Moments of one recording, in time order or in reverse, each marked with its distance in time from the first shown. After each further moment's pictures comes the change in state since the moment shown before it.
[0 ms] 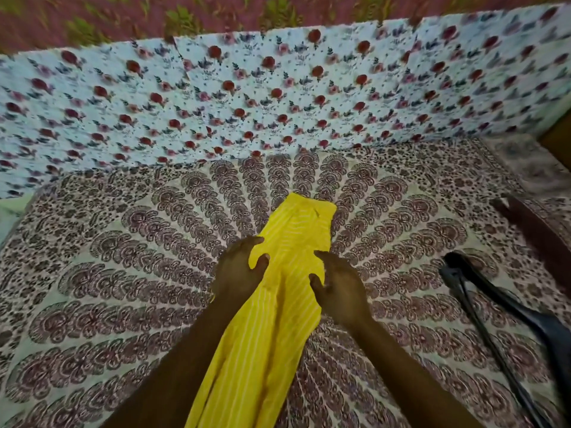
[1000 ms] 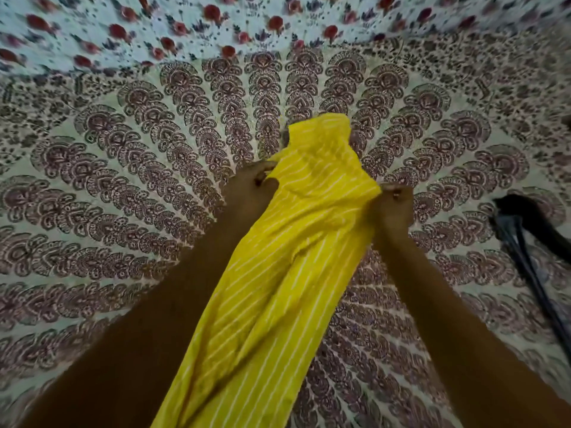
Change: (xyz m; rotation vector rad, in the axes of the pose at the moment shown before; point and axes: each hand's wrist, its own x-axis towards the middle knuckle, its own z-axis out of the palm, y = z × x) left_hand 0.100 -0.054 0.119 -0.386 -0.126 -0.179; right_hand 0.107 0.116 0.063 0.517 0.573 0.757
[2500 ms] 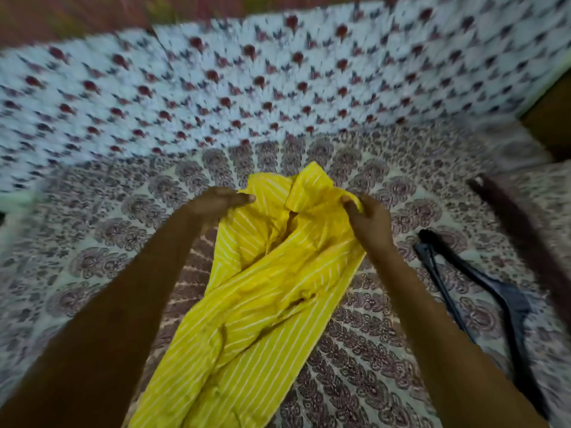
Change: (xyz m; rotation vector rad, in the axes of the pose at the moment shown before) left_hand -0.094 0.177 -0.137 -0.097 -0.296 -0.317; right_hand -0.085 -0.141 -0.166 -0.014 -0.401 -0.485
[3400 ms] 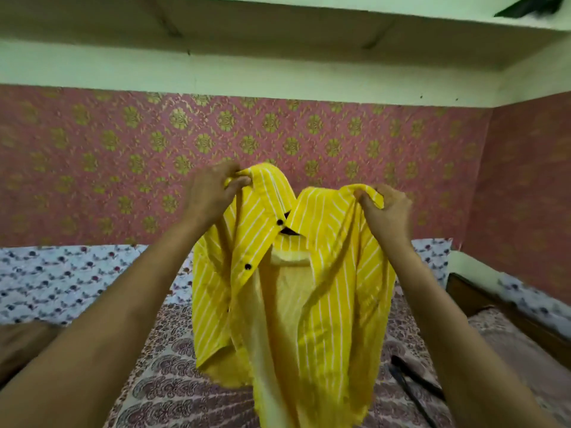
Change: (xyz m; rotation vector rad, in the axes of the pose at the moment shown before) left_hand -0.607 0.115 -0.101 0.554 1.092 1.228; right_hand -0.383 -0.418 -0.183 -0.023 0.496 -0.760
